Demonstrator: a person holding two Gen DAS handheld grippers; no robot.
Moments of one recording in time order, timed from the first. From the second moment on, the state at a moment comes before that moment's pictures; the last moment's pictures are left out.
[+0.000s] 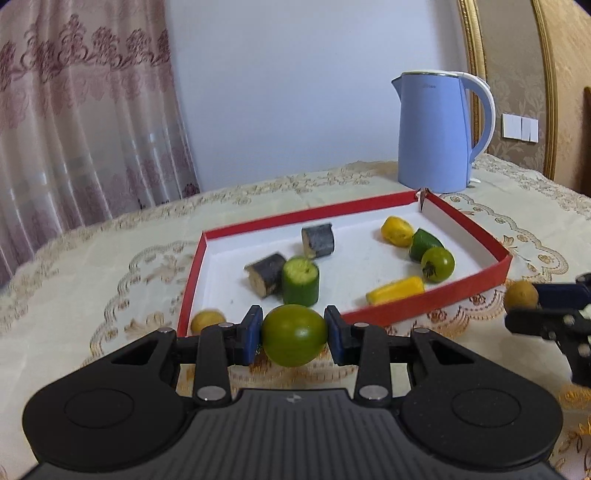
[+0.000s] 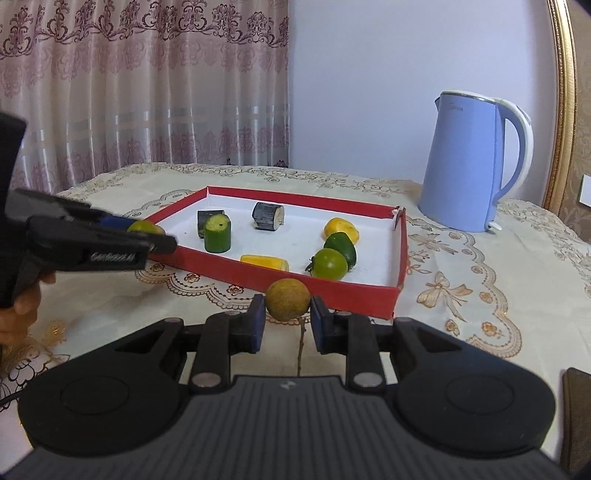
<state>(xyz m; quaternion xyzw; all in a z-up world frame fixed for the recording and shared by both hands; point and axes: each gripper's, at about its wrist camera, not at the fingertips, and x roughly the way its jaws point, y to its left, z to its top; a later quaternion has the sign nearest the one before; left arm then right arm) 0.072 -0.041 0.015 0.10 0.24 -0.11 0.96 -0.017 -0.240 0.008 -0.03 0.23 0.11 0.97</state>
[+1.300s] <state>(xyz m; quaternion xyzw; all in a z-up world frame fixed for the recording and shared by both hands) 0.165 -0.084 0.035 0.14 0.24 -0.02 0.96 -0.027 -0.250 0.010 0.00 0.23 0.11 0.97</state>
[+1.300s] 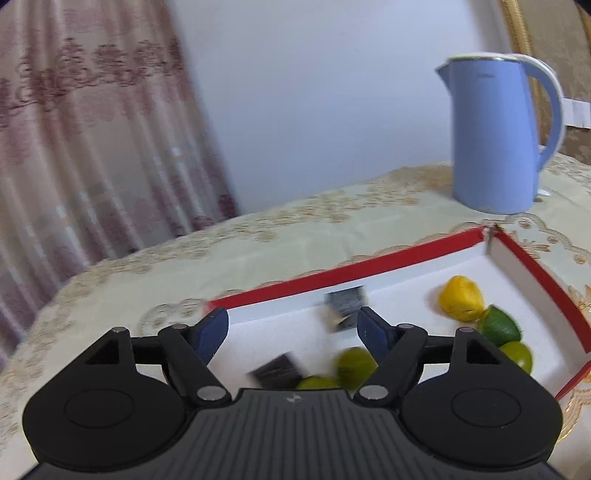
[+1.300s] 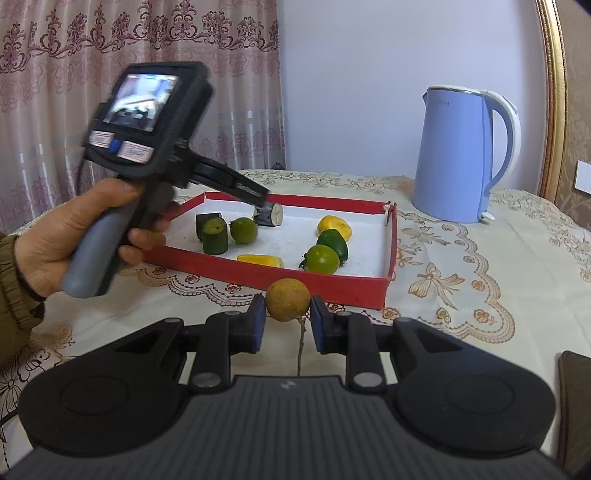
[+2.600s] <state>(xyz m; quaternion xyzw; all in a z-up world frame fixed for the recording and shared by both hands) 0.109 0.012 0.008 0.06 0.24 0.03 0.97 0.012 -0.227 0.033 -0.03 0.20 0.12 0.97</state>
